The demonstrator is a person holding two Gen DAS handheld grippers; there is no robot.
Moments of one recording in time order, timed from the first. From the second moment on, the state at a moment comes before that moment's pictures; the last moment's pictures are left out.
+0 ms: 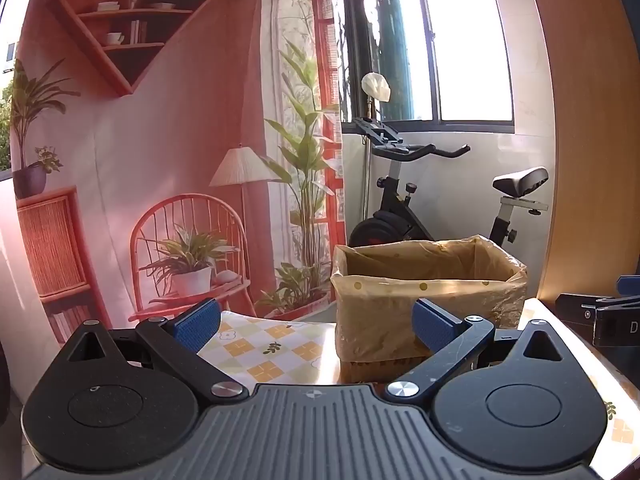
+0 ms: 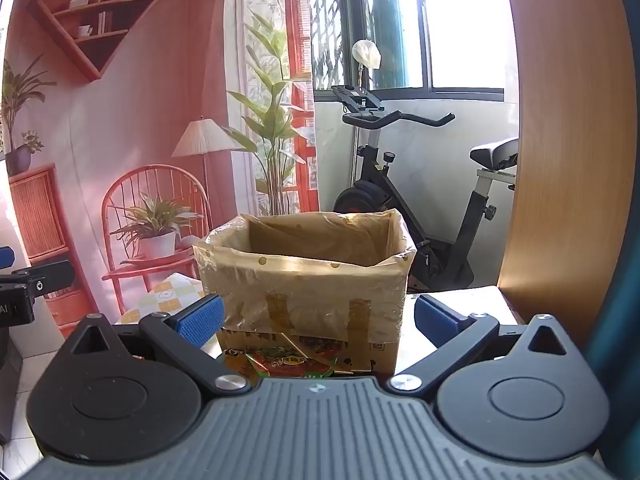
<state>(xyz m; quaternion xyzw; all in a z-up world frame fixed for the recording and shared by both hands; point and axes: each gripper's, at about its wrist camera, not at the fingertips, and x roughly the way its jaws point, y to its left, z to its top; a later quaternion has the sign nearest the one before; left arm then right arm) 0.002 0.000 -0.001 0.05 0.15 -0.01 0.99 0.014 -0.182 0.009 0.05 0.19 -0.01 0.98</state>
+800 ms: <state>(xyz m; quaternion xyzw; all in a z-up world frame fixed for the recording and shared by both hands) -0.002 0.000 0.000 0.06 0.14 -0.01 0.99 0.012 -0.183 0.012 0.05 0.19 -0.01 0.98</state>
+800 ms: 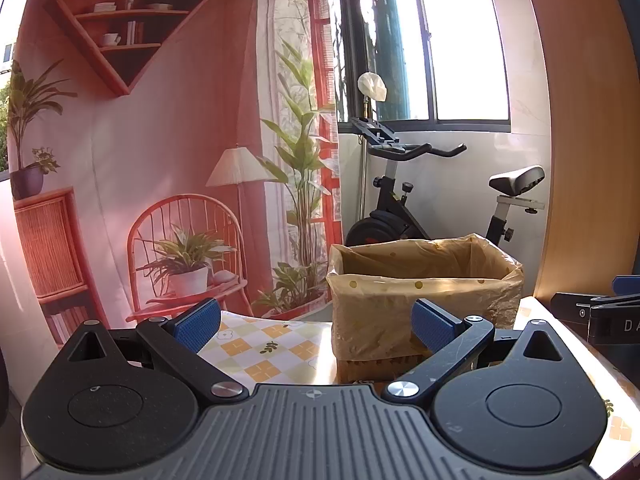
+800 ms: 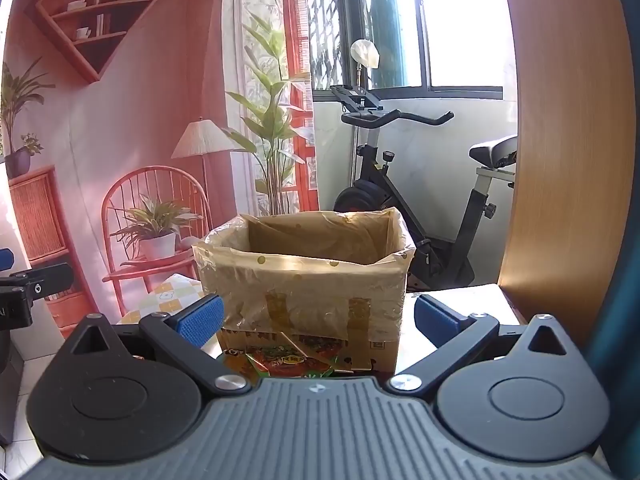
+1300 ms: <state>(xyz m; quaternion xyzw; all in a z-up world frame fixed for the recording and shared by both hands) -0.002 0.000 0.000 0.06 0.14 -0.01 0.99 0.013 -0.183 0.010 0.05 0.19 -0.01 0.98</state>
